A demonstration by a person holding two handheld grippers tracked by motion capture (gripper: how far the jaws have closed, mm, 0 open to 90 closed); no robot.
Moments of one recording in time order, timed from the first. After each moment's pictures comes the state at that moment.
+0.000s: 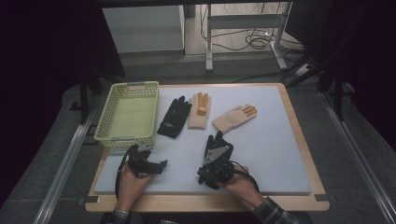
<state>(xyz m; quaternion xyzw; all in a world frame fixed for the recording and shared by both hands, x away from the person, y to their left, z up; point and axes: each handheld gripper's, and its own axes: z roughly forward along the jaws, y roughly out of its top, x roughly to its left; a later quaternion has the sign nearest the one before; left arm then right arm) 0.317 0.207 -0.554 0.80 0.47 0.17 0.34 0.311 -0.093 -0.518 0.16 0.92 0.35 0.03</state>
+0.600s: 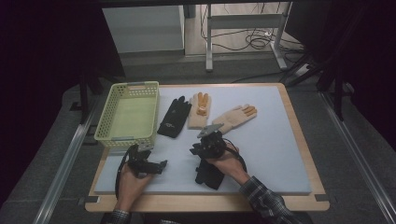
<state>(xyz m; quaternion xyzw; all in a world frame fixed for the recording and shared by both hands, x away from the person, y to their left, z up) 0.317 0.207 -0.554 0.80 0.47 0.17 0.34 0.379 -0.067 -0.504 0.22 0.89 0.39 0.06</state>
